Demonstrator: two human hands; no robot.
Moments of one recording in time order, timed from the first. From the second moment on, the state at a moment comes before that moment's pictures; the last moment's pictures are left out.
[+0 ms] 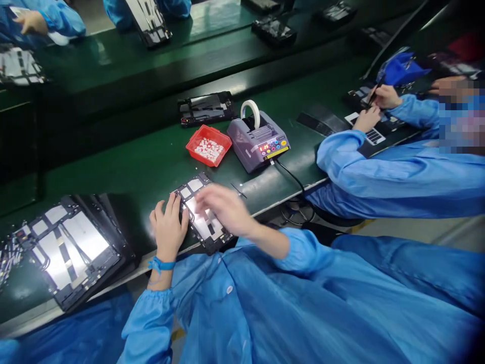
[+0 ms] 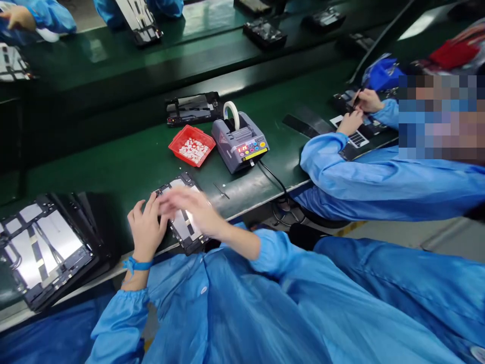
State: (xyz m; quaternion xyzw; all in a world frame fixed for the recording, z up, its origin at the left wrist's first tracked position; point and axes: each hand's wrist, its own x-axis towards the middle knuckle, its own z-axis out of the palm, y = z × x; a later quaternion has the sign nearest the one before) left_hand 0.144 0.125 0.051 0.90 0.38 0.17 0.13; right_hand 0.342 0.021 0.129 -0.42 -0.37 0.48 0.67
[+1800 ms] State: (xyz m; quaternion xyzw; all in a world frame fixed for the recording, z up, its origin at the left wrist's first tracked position) left_hand 0.140 0.110 0.019 0.89 0.37 0.17 0.19; right_hand 0.399 0.200 0.068 -0.45 -0.82 0.33 -0.12
